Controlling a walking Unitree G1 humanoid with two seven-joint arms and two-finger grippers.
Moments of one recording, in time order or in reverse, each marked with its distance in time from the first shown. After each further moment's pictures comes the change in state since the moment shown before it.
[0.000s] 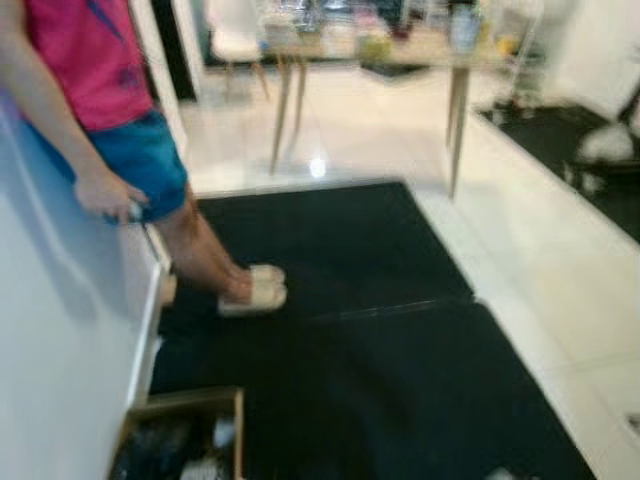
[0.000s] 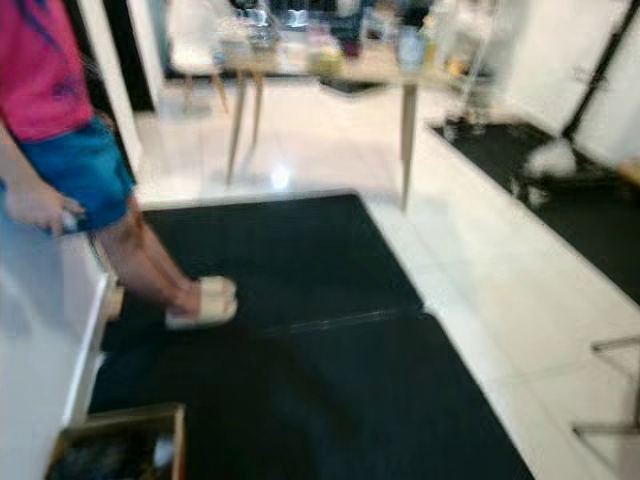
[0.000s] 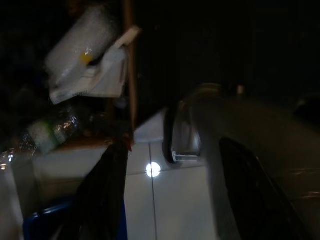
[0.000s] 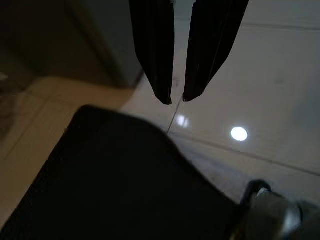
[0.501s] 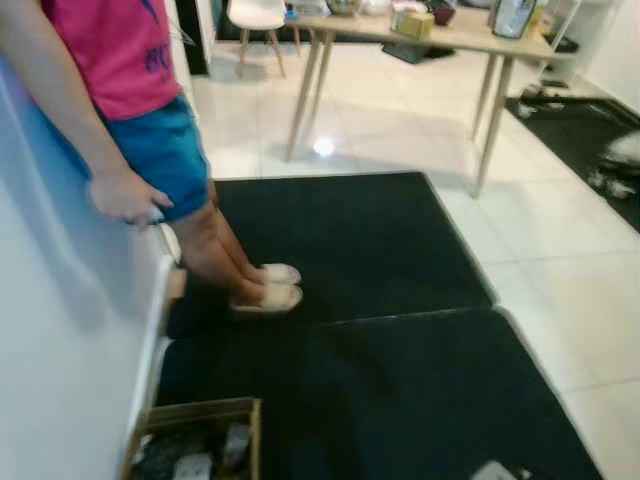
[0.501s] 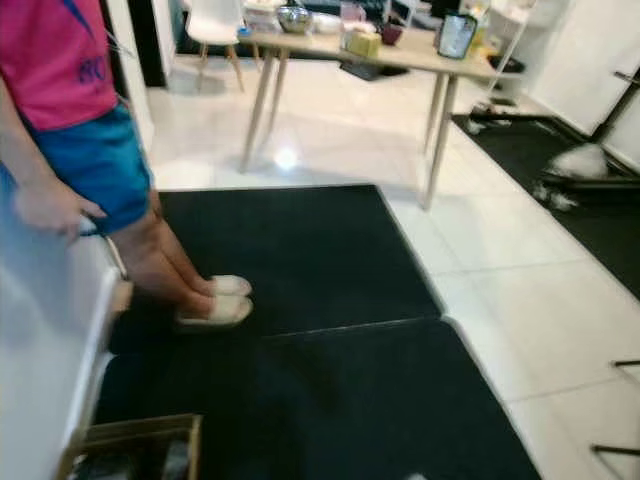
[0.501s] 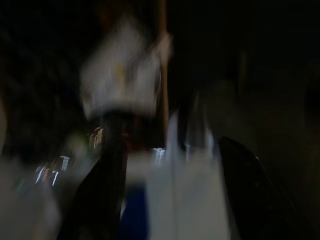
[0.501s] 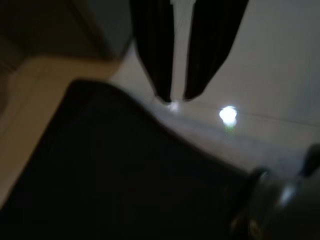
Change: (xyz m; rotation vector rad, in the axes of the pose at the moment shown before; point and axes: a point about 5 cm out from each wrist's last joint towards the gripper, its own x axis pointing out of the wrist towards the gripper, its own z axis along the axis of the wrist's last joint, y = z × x) left arm -0.003 0.003 -0.014 -0.034 0.057 0.036; right arm 0.000 0.000 0.009 -0.009 -0.043 0.012
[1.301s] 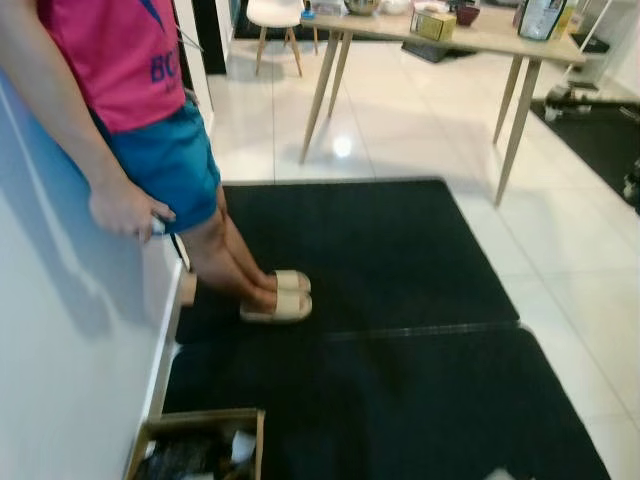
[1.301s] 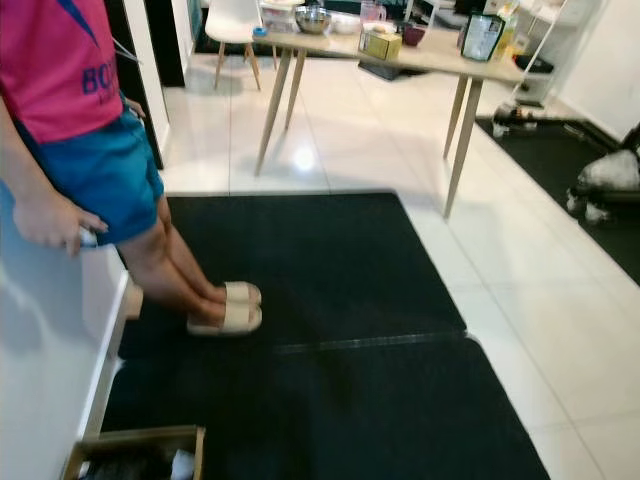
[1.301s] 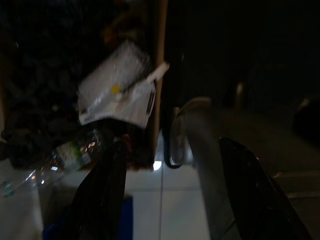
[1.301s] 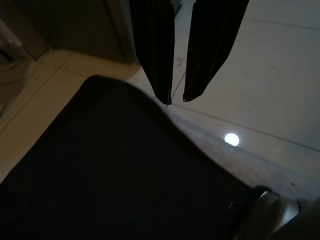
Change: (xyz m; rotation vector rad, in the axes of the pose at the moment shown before) left arm 0.003 -0.007 0.016 0.050 -0.068 -0.032; right arm -0.001 0.003 -0.015 0.012 0.047 0.019
